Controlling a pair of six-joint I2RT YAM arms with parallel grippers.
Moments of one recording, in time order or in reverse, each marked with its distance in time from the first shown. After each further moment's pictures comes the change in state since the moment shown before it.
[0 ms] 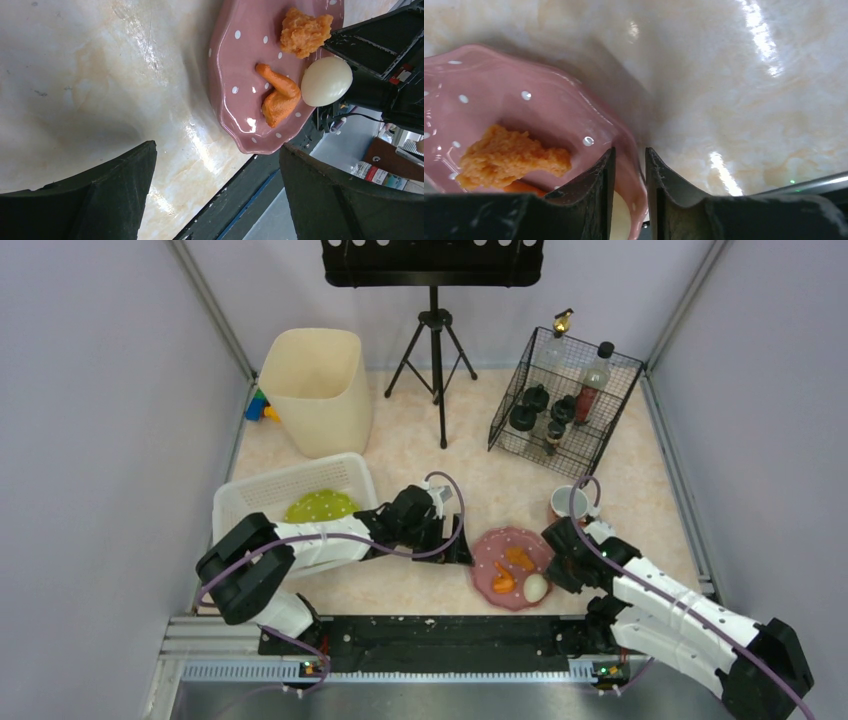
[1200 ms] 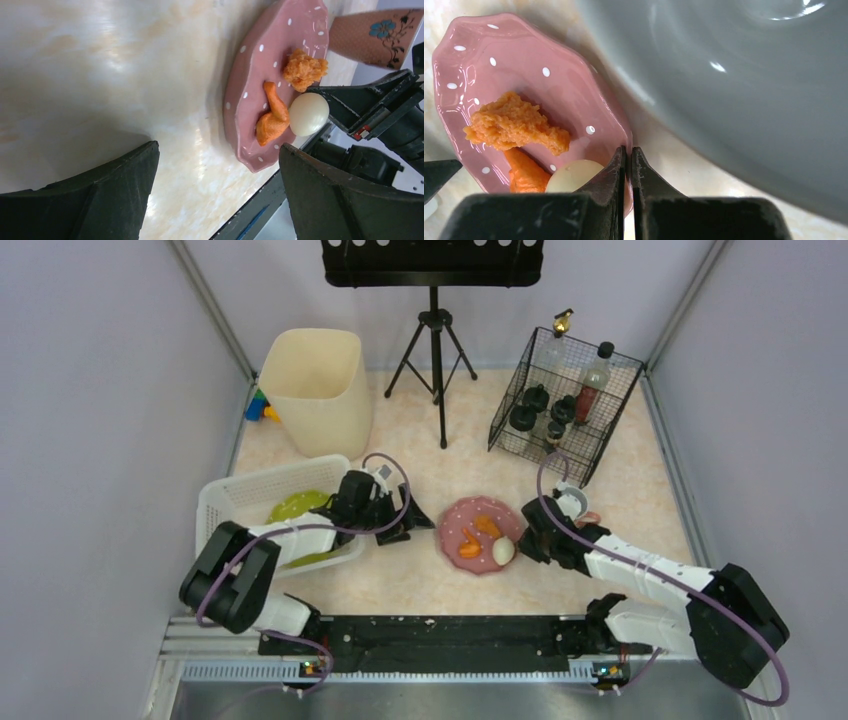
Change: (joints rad) left arm 0.386 -0.050 -0.146 0.119 0.107 -0.050; right arm -0.001 0.267 0.014 0.533 -0.060 -0.111
